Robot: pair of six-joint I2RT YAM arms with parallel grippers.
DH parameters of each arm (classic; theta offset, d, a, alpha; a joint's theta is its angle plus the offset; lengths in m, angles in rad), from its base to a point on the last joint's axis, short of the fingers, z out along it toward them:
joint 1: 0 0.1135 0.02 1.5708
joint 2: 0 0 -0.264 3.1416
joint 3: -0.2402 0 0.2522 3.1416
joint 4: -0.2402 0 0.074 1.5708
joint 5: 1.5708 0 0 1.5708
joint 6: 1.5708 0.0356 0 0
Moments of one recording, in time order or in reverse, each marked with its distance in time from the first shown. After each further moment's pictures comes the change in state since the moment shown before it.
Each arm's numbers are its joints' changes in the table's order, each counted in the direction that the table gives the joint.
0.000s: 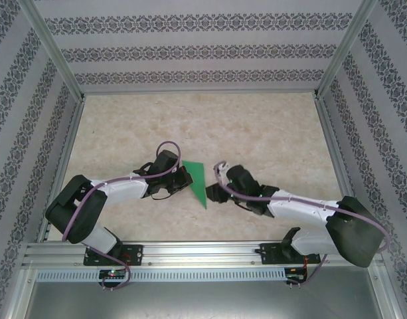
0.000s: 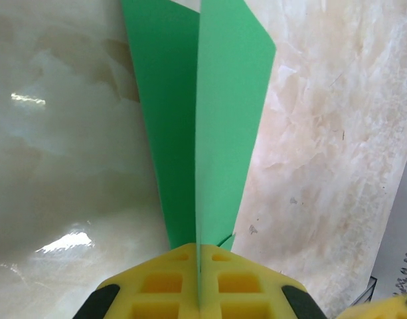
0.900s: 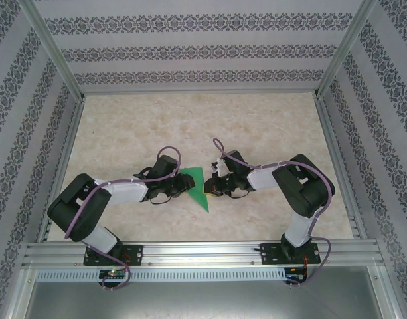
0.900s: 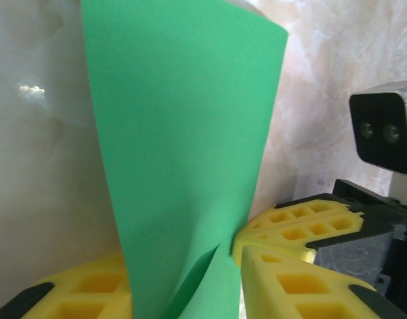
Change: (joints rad) left arm 0.000 -0.027 0.072 0.087 0.042 0.031; right arm -0.291 -0.552 -0.233 0.030 -0.634 0.373
